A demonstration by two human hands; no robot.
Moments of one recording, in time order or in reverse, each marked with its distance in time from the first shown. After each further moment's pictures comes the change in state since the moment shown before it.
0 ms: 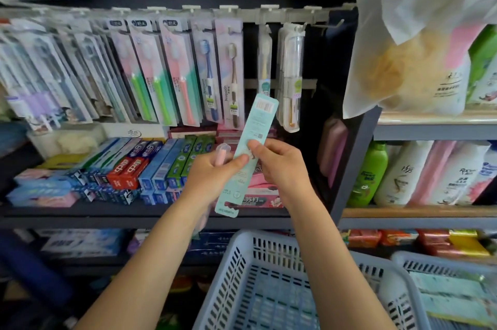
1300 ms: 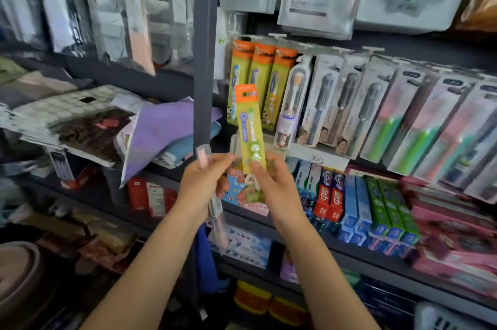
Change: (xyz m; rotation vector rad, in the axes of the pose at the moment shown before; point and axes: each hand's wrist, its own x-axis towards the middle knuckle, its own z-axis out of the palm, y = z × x) left_hand 0.001 -0.052 -0.509 -0.361 0.407 0.061; right_hand -0.039 0.085 0.507 -0.040 -0.423 -0.041
